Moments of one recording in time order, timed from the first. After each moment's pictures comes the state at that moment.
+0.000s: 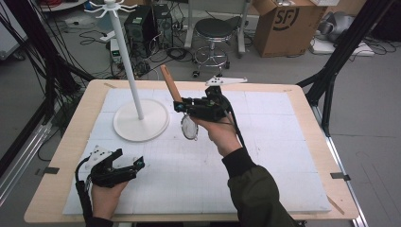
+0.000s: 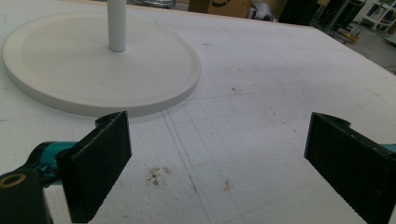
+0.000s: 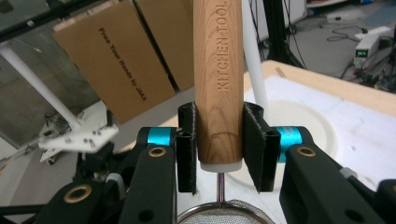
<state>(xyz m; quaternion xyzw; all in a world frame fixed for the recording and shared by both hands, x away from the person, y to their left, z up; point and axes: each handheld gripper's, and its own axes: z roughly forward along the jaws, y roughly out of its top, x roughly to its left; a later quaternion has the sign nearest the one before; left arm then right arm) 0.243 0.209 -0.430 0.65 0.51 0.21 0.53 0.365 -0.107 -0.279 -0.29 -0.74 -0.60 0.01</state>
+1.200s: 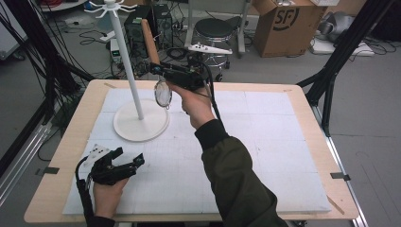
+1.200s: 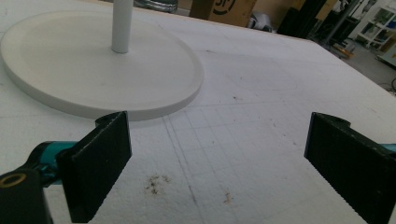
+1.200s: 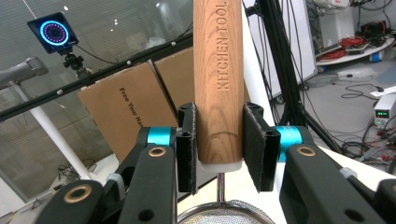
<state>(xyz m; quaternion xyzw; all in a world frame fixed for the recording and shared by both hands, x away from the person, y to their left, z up) 0.249 0.211 -0.433 0.63 0.52 0.20 0.54 0.403 -0.056 -0.226 -0.27 -0.67 -0.69 0.00</state>
